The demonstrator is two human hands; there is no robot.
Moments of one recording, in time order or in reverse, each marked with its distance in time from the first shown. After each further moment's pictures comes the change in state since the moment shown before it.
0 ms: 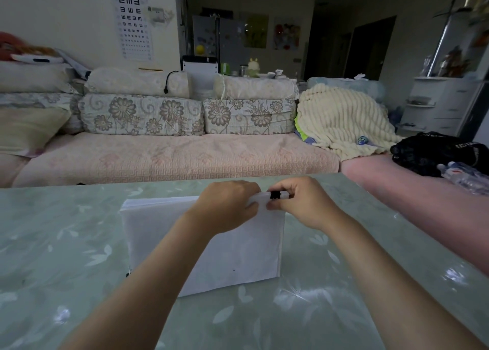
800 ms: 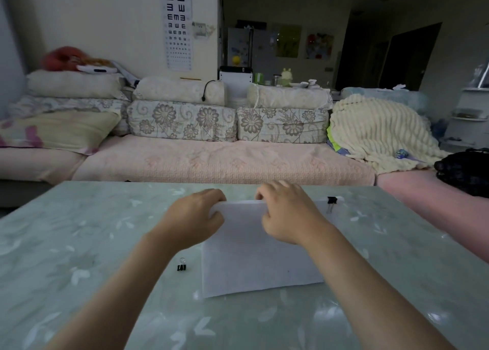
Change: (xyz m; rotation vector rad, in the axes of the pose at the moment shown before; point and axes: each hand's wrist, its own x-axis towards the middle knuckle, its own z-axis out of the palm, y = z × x) left_hand -0.112 -0.088 -0.044 -0.136 0.032 -0.318; right_hand 0.004 -0.086 0.089 -0.799 -0.070 -0.383
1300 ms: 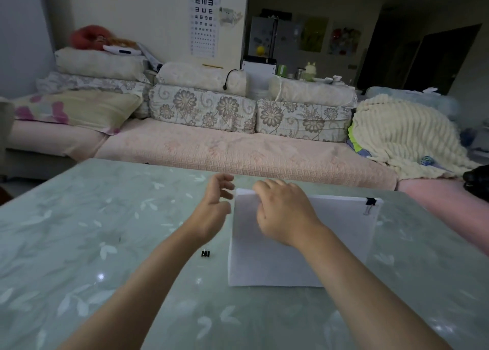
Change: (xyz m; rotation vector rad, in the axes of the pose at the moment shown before) left_hand -0.020 -0.031 0.024 -0.972 0.133 -0.345; right_hand 0.028 -0.064 0.025 -0.081 0.050 -0.100
